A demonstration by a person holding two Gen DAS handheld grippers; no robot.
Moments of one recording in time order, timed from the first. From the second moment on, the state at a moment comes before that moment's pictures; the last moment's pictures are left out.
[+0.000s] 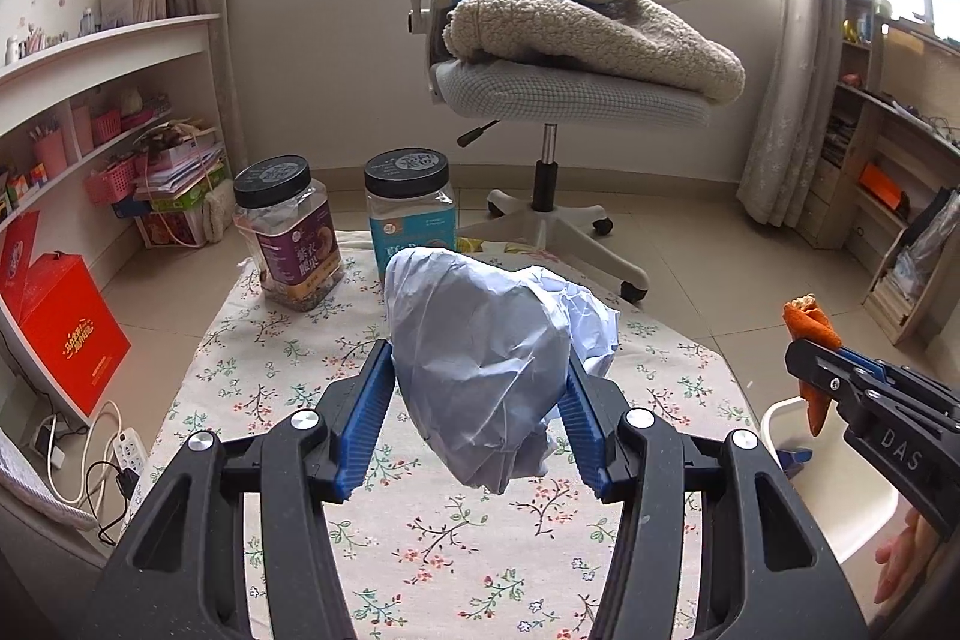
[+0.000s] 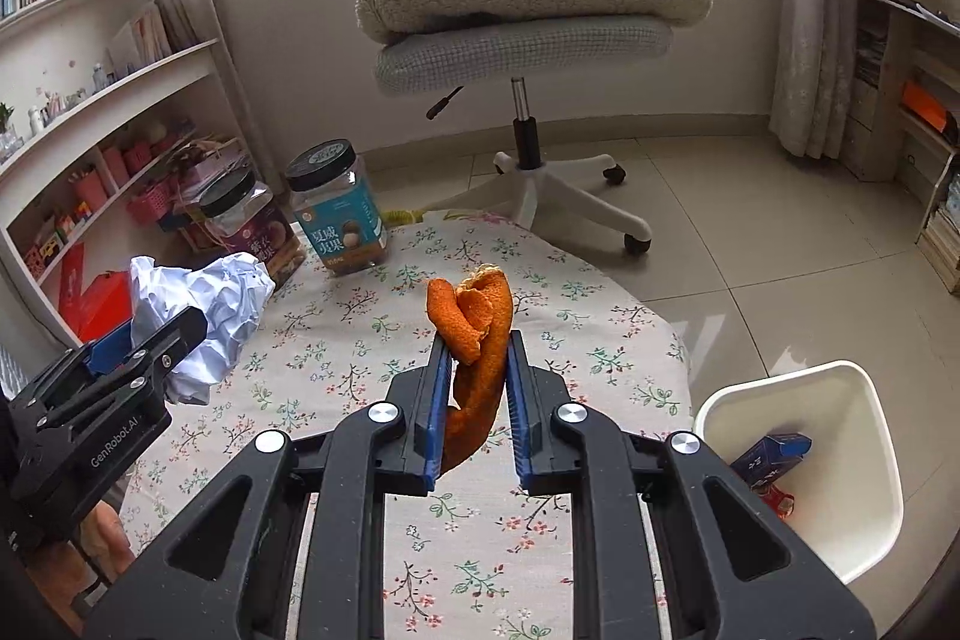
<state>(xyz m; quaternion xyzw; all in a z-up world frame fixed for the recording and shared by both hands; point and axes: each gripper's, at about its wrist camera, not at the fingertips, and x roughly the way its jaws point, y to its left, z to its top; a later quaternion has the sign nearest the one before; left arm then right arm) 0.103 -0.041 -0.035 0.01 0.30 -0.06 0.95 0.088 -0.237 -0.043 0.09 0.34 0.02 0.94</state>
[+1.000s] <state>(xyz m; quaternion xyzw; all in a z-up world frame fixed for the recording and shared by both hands) 0.091 -0.135 -0.046 0.06 0.30 -0.12 0.94 0.041 -0.371 -0.053 0.13 0.34 -0.13 0.92</state>
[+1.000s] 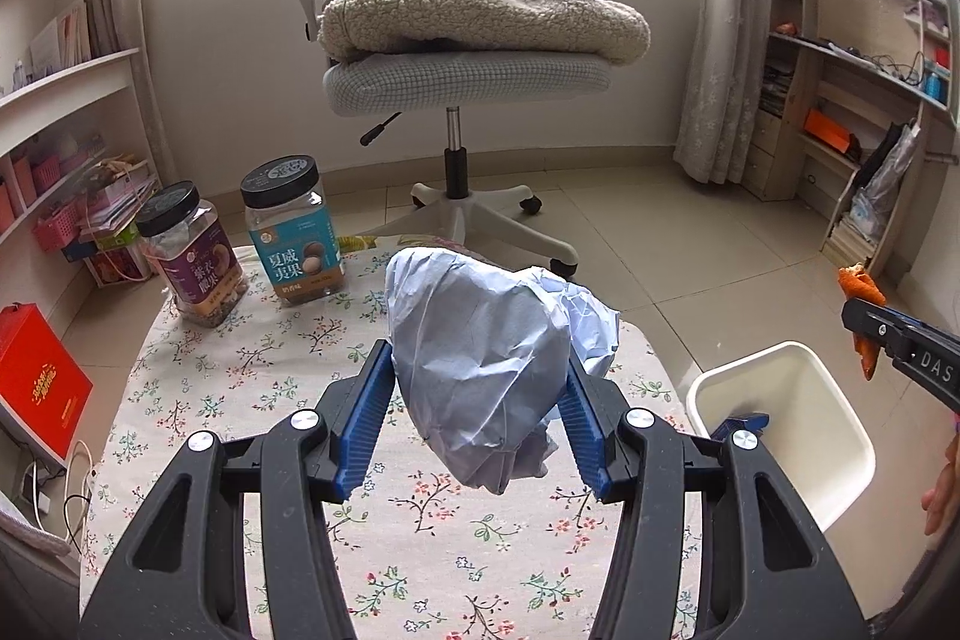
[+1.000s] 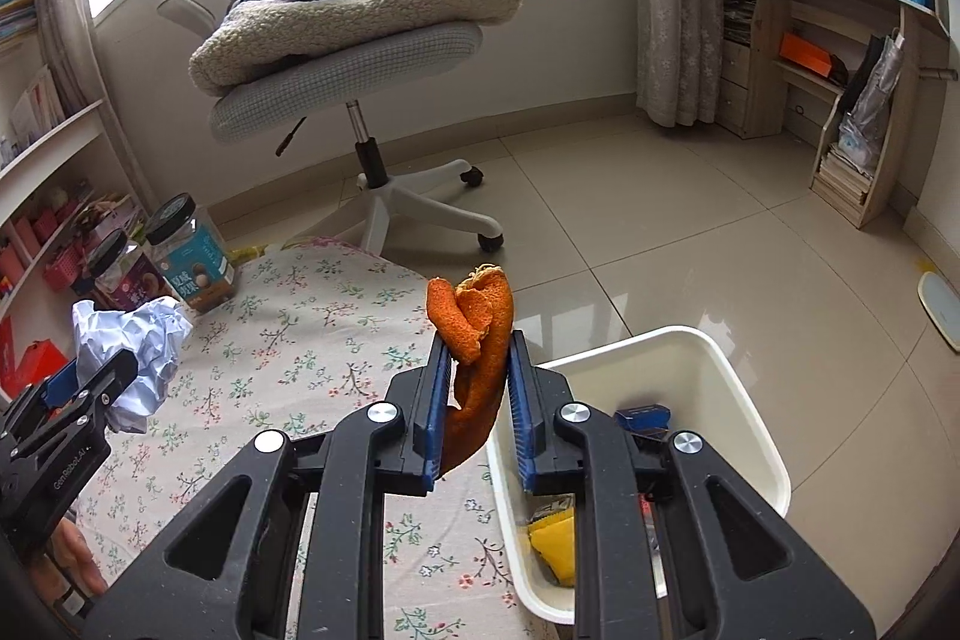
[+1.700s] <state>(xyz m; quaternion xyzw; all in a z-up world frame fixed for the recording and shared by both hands) 0.058 -0.274 -0.075 0.13 0.32 -0.24 0.91 -0.019 -0.489 -0.049 0.24 0.28 -0.28 0.88</state>
